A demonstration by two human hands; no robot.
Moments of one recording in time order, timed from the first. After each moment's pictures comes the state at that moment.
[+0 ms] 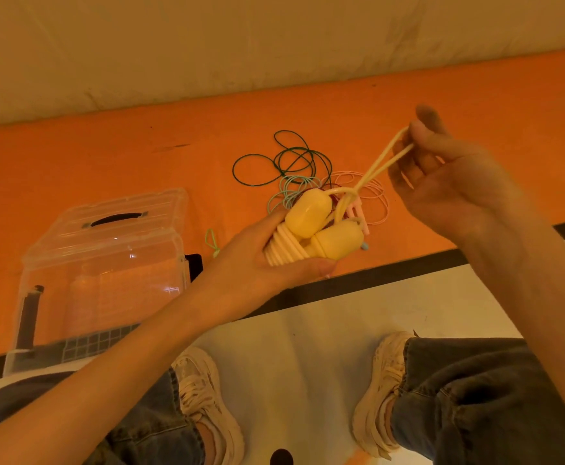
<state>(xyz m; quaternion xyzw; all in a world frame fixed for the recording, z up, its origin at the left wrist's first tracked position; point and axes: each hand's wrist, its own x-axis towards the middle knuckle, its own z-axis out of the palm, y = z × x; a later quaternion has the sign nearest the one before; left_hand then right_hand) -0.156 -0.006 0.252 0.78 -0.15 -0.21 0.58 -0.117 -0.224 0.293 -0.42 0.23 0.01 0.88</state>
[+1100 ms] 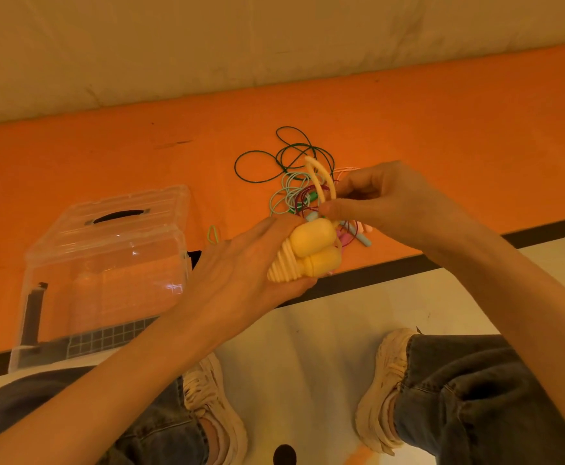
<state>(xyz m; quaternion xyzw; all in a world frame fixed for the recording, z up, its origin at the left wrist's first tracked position) -0.164 0.008 0.237 0.94 -0.24 -0.04 0.25 -0.128 -0.193 0.280 -0.87 -0.02 0.15 0.46</state>
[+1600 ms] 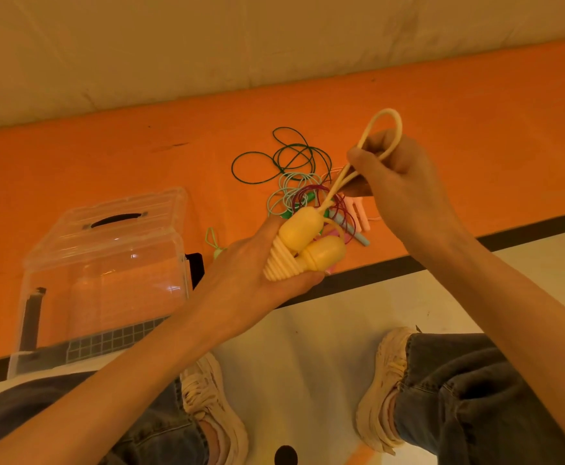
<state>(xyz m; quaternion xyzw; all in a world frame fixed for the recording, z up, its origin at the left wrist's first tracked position) -0.166 0.000 0.236 0.88 -0.15 -0.15 0.42 -0.124 -0.189 0.276 -0.82 0.06 -0.05 0.57</state>
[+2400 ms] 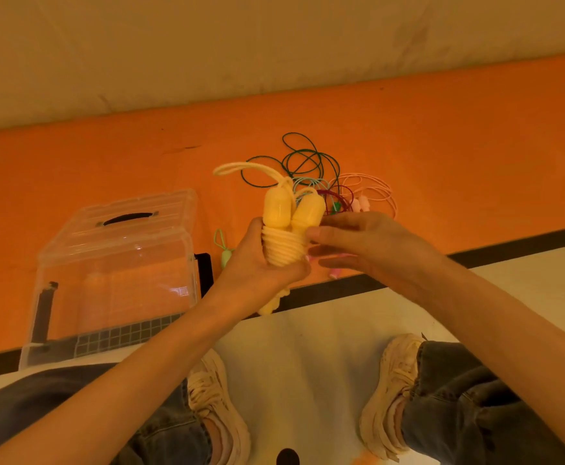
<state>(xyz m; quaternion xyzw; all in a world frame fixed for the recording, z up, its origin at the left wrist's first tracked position) -0.159 -0.003 0.217 0.78 0.01 -0.18 0.59 -0.143 -0.179 0.238 -0.69 0.12 0.27 0.66</state>
